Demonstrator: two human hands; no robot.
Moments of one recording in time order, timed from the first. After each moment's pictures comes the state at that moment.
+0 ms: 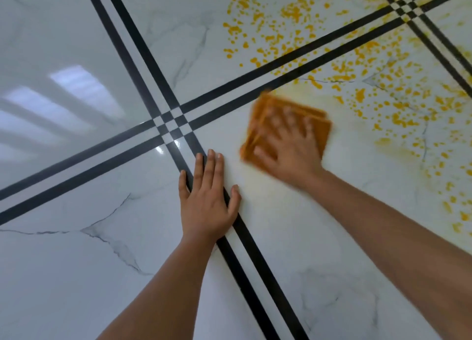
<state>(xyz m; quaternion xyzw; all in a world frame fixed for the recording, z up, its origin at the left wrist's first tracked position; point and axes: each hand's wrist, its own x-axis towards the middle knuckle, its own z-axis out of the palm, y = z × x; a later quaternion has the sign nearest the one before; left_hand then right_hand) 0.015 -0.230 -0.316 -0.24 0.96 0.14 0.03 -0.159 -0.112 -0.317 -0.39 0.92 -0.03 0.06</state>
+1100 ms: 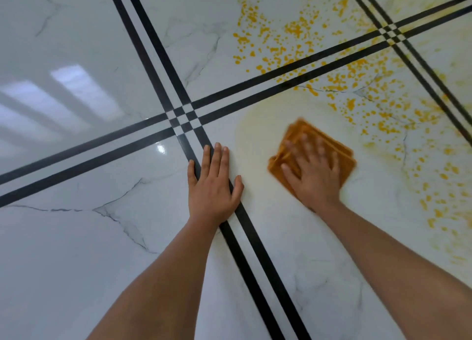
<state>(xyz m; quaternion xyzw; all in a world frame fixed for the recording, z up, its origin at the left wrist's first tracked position) 0.015 -0.233 -0.315 -0.23 0.96 0.16 0.05 -0.120 -0.055 -0.314 -0.26 0.96 -0.06 0.05</state>
